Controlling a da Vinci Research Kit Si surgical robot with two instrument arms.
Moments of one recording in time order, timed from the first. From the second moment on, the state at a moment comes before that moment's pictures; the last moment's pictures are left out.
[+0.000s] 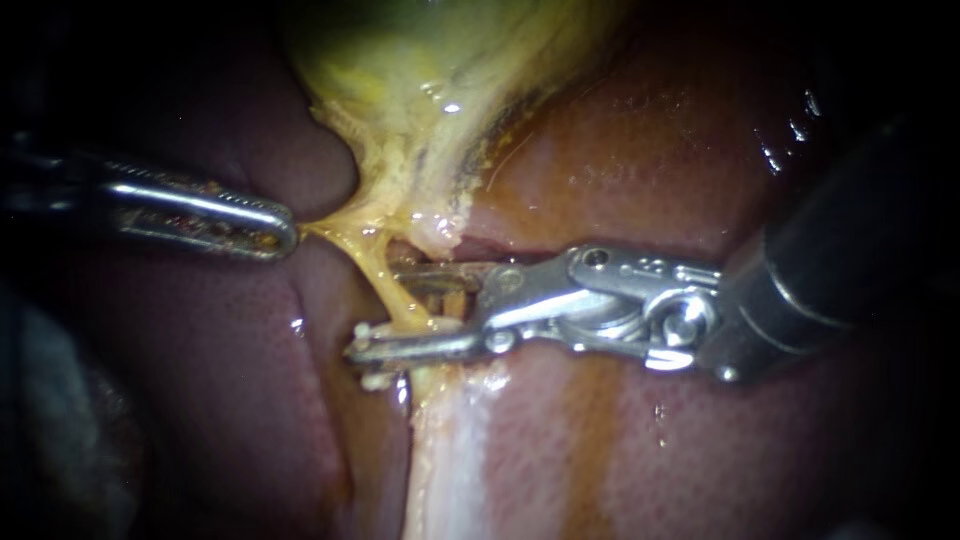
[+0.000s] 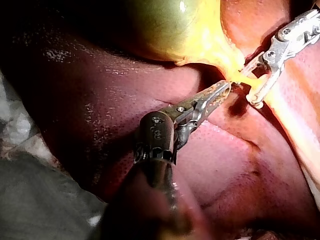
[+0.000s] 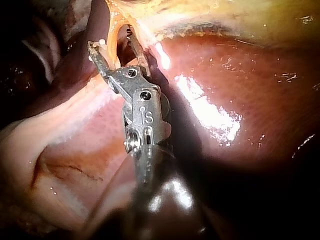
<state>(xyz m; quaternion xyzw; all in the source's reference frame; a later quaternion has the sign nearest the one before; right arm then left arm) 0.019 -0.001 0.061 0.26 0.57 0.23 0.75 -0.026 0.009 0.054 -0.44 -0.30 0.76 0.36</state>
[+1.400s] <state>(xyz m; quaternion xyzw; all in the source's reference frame) 0.012 0.000 0.057 0.25 0.60 0.12 0.75 -0.026 0.009 0.054 -0.45 -0.30 0.76 0.36</state>
